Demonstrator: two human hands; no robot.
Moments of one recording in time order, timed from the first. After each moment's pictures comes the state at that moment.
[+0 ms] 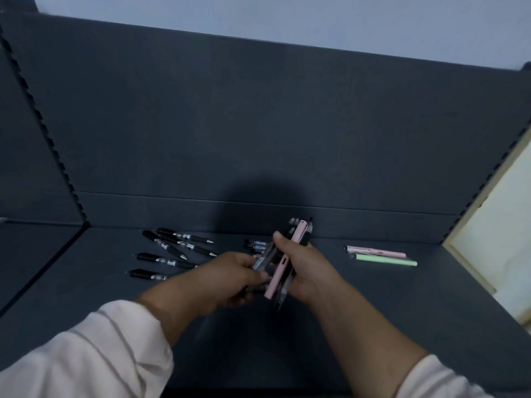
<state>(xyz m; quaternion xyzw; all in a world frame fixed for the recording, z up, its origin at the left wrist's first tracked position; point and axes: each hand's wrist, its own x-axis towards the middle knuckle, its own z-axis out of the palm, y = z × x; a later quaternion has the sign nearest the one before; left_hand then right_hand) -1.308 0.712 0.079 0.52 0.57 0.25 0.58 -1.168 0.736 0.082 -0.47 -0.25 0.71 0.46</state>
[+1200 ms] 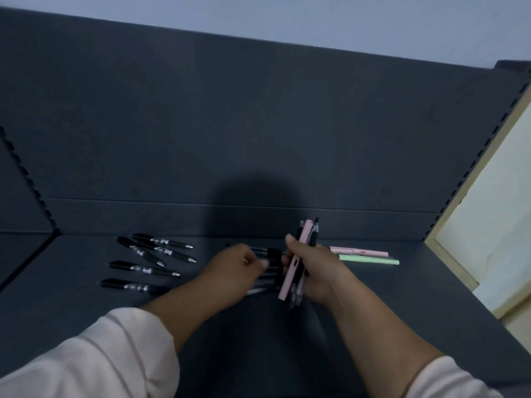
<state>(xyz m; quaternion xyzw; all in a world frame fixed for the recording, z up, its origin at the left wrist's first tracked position) -1.270 0.733 0.070 0.64 0.64 0.25 0.34 -1.113 0.753 0.072 -0.54 -0.27 0.64 0.47</state>
